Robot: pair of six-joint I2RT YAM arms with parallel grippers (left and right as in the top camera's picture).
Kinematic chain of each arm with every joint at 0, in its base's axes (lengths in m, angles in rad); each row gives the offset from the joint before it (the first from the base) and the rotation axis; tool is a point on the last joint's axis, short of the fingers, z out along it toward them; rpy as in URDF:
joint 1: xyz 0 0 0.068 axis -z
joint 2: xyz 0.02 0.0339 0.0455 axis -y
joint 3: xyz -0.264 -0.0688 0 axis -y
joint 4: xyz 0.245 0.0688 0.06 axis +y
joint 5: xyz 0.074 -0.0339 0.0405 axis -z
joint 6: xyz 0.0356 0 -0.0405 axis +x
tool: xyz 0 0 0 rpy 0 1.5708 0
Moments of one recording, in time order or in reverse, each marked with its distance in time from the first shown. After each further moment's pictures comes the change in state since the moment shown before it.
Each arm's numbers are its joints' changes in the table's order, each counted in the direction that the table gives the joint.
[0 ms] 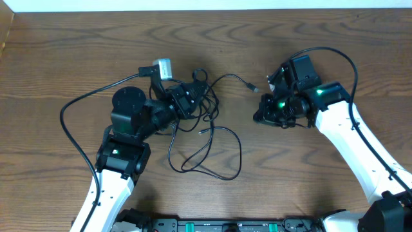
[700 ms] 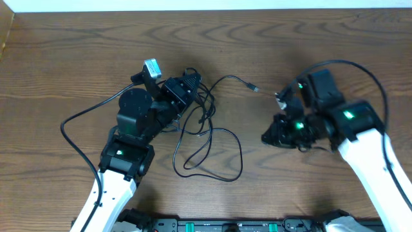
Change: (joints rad) left arm 0.055 0.000 0.000 -0.002 -0.242 -0.377; right arm 0.000 0.270 0.000 0.278 -0.066 -0.095
